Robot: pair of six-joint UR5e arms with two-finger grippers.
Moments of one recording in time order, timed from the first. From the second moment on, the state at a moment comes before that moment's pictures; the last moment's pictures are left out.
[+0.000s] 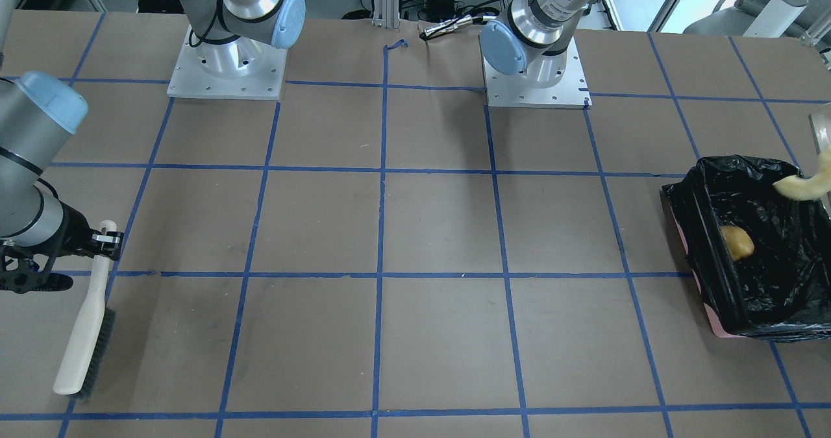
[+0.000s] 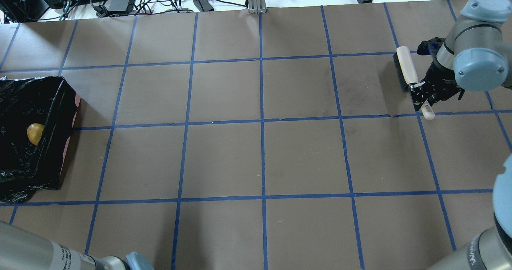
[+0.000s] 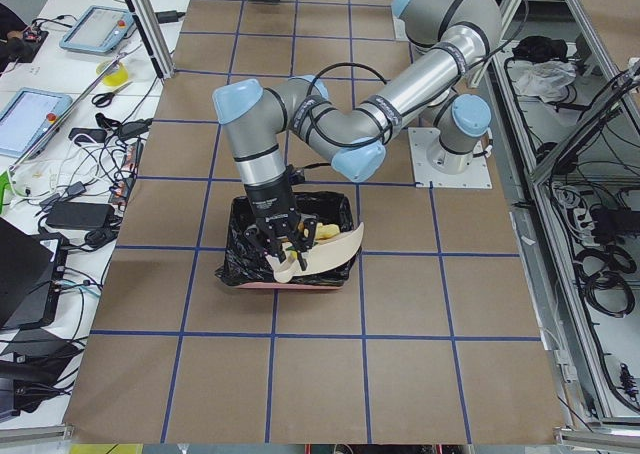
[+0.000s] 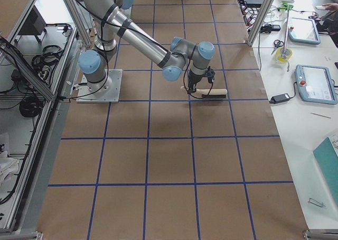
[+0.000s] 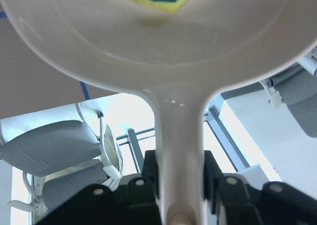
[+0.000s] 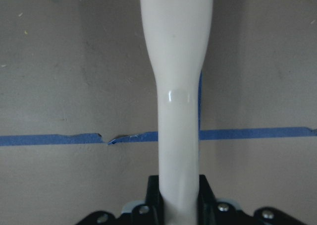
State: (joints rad) left arm -0.82 -1.98 -1.20 -1.21 2.27 2.52; right arm 1.20 -1.21 1.78 -2.02 -1.65 -0.38
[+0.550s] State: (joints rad) left arm -0.86 -1.97 -1.21 -1.21 2.30 2.54; right arm 1.20 -1.20 1.78 -2.03 -1.65 -0.42
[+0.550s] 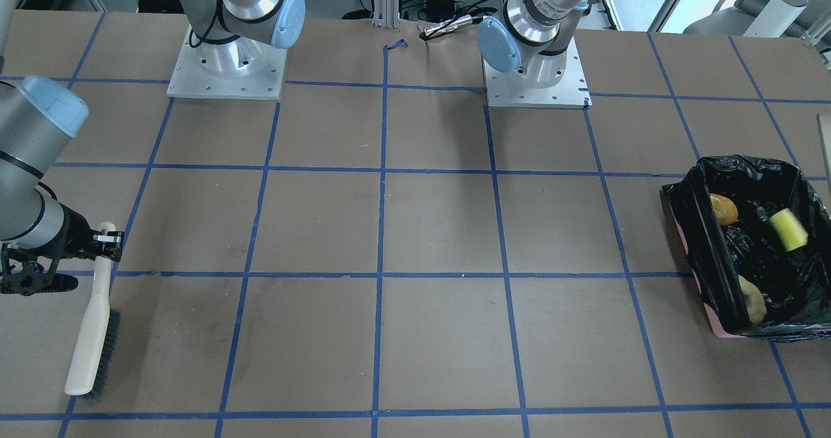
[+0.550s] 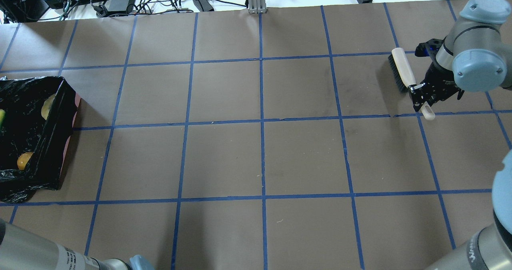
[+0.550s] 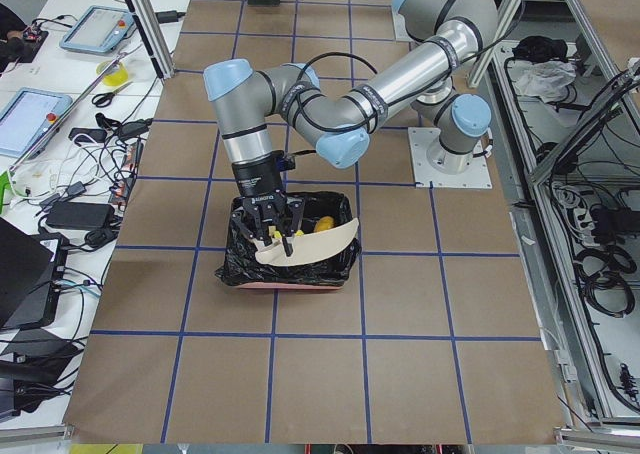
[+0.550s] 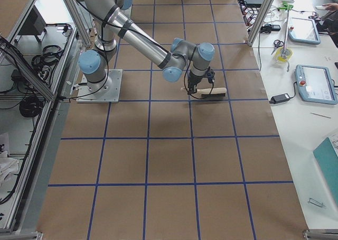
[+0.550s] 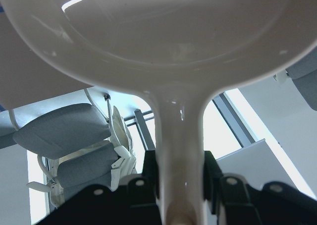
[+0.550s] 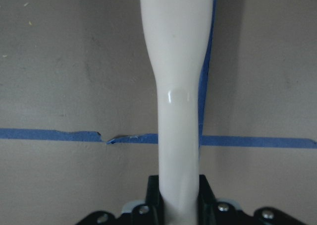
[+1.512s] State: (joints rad) left arm -0.95 -1.92 -1.21 -1.36 1.90 2.49; right arm 1.20 -1.18 1.78 -2.03 -1.66 -0.38
